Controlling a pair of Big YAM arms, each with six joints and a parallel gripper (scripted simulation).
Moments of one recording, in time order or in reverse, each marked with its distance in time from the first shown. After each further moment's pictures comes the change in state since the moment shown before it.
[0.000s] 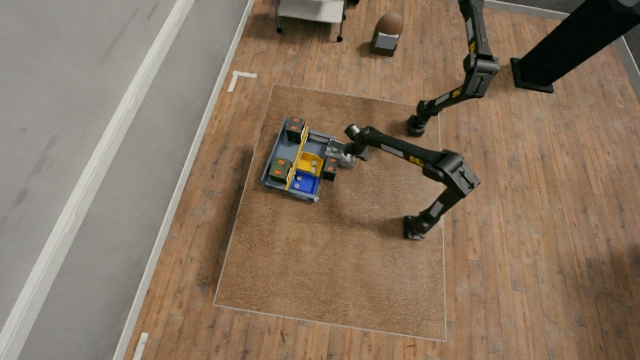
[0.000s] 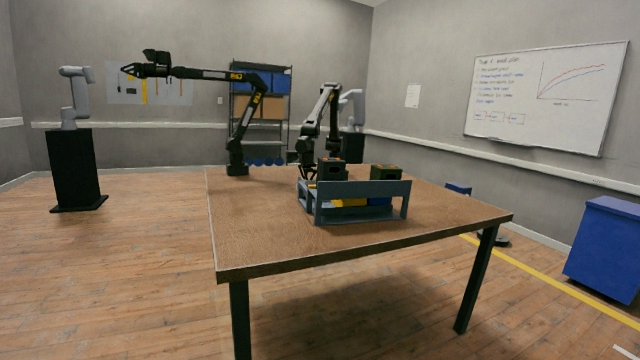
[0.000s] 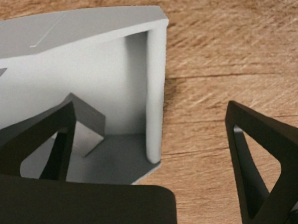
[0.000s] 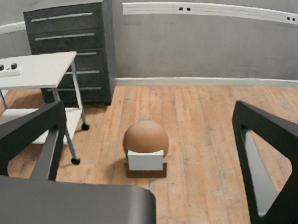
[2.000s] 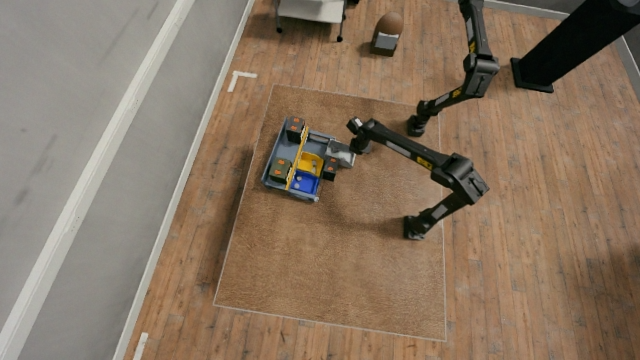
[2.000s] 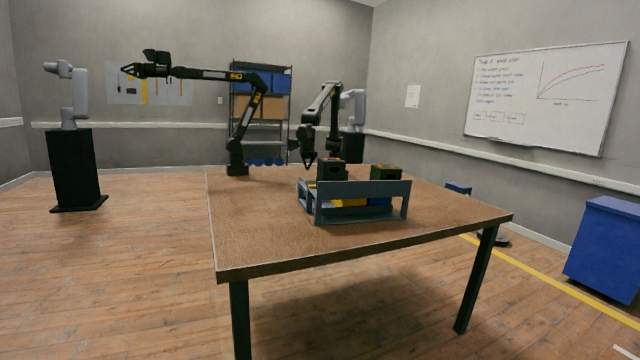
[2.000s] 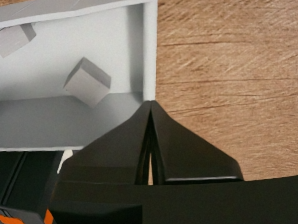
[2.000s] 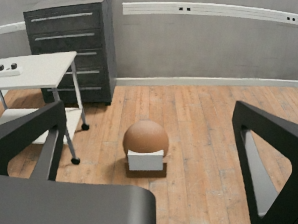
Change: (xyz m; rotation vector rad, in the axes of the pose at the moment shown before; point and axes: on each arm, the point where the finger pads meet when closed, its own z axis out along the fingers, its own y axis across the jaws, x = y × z) left arm 0.002 -0.002 -0.057 0.011 0.008 0.000; right arm 0.000 0.000 0.000 0.000 0.000 0.000
